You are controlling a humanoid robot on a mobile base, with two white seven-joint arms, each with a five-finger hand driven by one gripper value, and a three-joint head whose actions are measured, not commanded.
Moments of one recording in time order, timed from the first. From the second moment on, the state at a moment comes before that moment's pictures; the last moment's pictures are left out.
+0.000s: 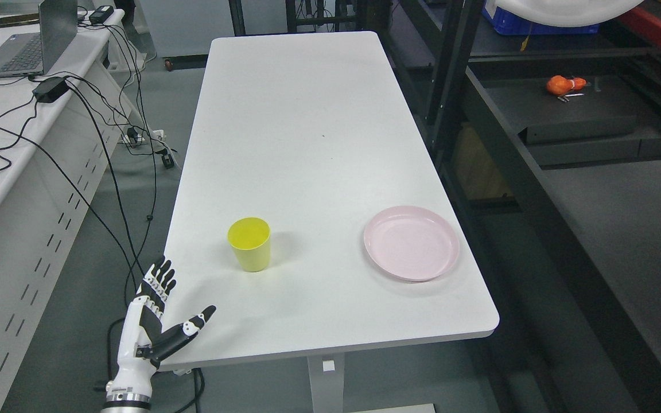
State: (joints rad) left arm 0.13 0.15 0.00 -1.68 0.21 -0.25 0.13; right arm 0.00 0.00 0.00 -0.24 0.00 0.09 -0.12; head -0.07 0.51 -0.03
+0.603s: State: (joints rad) left arm 0.02 0.14 0.00 -1.61 0.21 -0.25 0.13; right arm 0.00 0.00 0.00 -0.24 0.00 0.09 -0.12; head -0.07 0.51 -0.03
